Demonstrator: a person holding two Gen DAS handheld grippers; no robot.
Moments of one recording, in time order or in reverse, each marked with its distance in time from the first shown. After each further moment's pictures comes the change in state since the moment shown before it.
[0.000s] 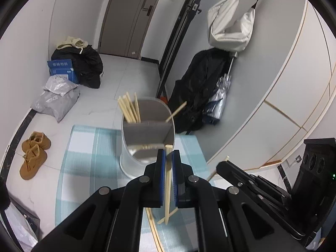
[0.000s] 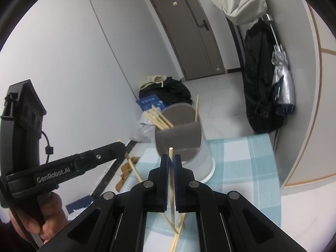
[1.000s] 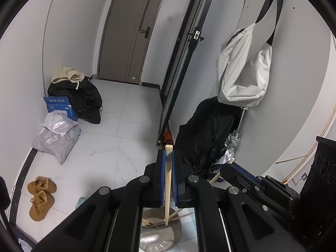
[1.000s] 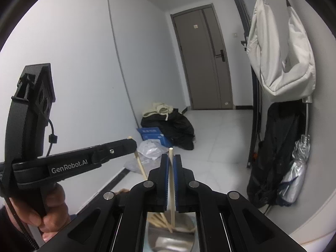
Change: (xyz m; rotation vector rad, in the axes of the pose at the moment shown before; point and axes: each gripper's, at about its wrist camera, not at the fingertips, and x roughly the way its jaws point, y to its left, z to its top) left arm 0.030 0.007 0.146 0.043 -0.118 0.038; right arm 0.050 0.024 0.183 -0.181 -0.127 -0.005
